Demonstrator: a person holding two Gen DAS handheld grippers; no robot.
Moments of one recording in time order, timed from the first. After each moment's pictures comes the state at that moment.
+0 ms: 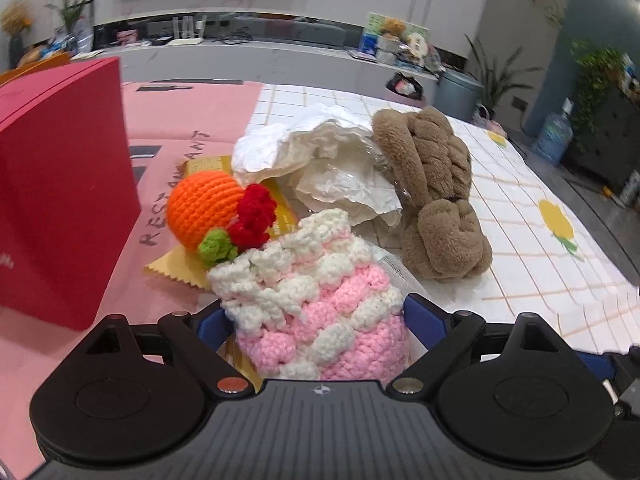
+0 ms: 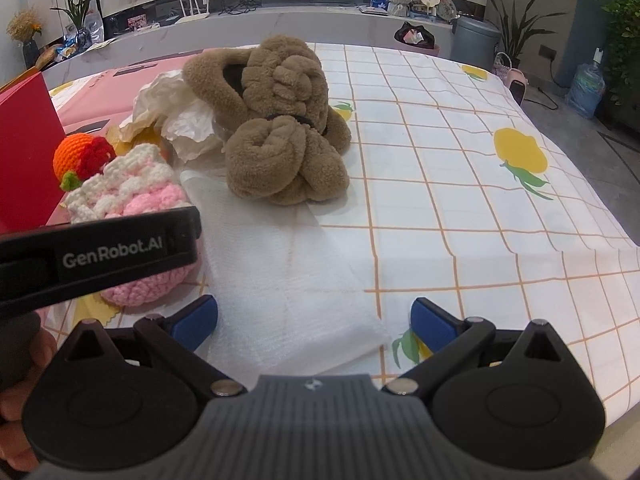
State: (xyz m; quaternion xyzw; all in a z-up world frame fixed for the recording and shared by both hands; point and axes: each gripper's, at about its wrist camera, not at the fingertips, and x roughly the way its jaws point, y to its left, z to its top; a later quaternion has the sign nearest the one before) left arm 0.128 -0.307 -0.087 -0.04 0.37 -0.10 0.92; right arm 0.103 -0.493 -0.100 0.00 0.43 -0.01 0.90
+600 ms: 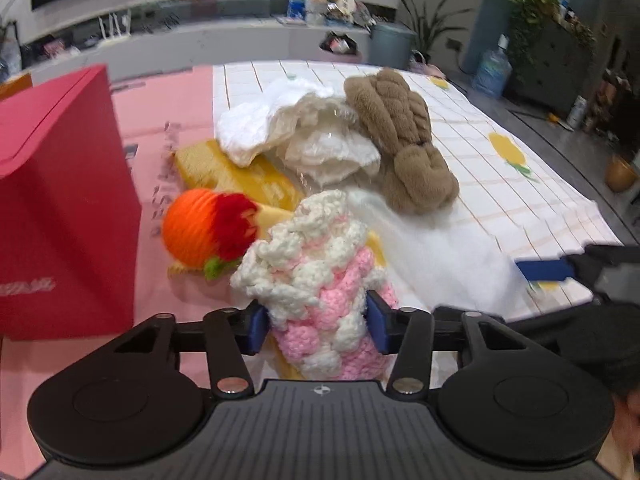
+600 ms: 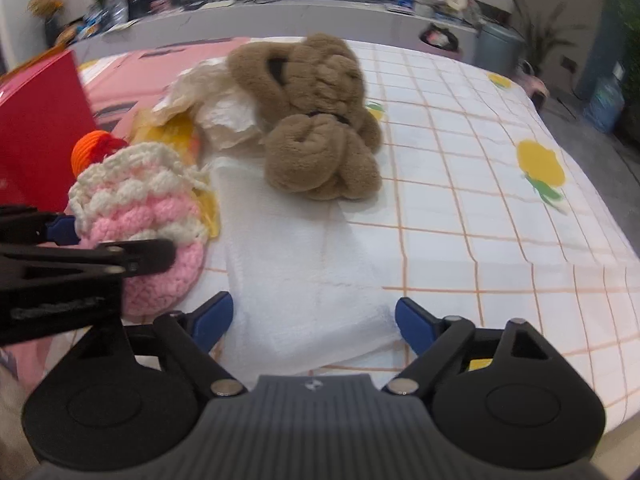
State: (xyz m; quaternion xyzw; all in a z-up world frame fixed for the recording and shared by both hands) left arm 0.112 -0.264 -0.076 0.02 0.42 -0.21 0.88; right arm 0.098 -0.475 -0.092 -0.03 0.44 0.03 0.90
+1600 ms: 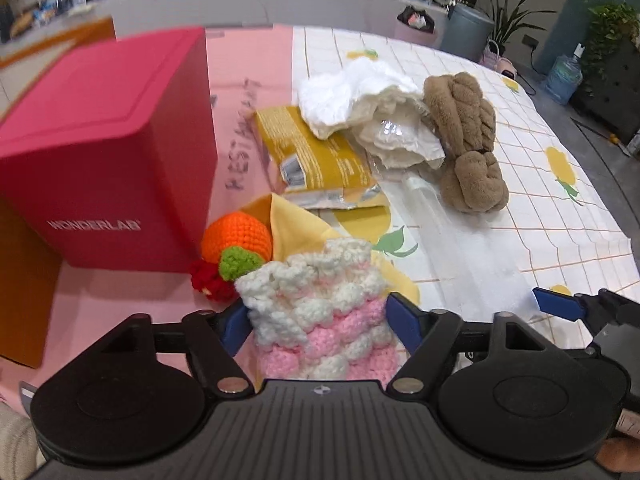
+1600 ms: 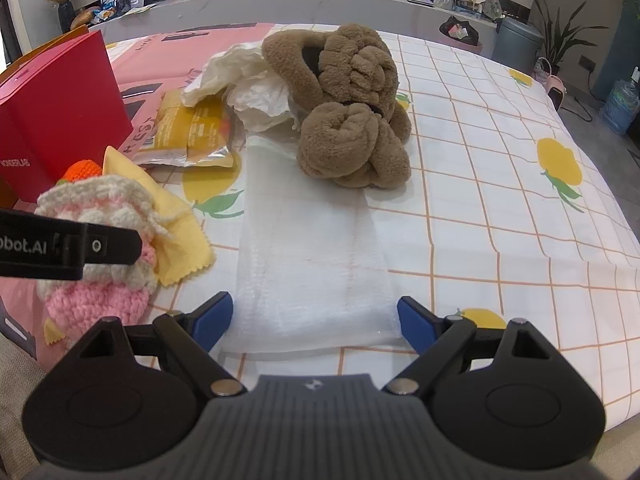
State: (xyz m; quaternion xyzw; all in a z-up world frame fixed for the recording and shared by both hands) left arm 0.111 -0.255 -0.052 -0.02 0.48 -0.10 0.87; right arm 0.094 -0.467 -0.091 -0.03 0.46 0.04 0.89
